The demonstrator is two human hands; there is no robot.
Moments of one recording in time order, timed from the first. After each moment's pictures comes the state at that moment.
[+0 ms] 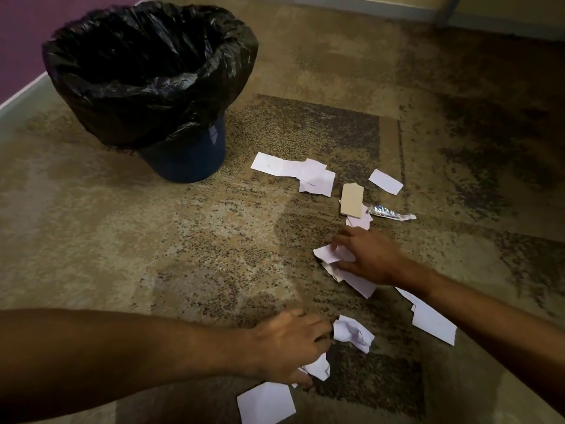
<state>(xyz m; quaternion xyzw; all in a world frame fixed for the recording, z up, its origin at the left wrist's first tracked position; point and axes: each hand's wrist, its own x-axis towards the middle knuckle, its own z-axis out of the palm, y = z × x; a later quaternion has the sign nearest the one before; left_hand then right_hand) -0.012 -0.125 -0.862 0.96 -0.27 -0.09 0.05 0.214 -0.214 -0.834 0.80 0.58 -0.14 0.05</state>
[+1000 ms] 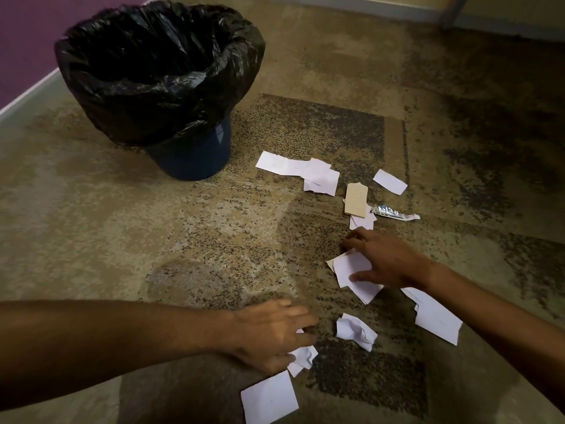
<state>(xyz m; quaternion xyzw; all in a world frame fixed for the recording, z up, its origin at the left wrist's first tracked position) -0.025 -0.092 -0.864 0.95 -0.28 -0.05 0.12 0.228 -0.234 -0.835 0.78 0.59 -0.19 0.10</state>
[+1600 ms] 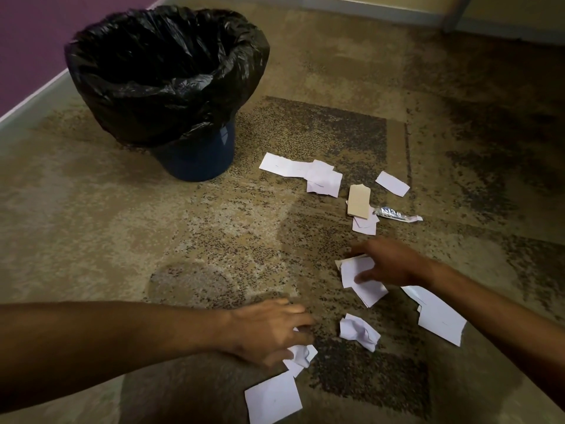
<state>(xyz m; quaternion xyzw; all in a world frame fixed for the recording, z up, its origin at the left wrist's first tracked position) -0.029 -0.083 -0.865 0.95 -0.28 -0.09 0.13 0.222 -0.229 -0.827 0.81 0.53 -0.24 0.05</state>
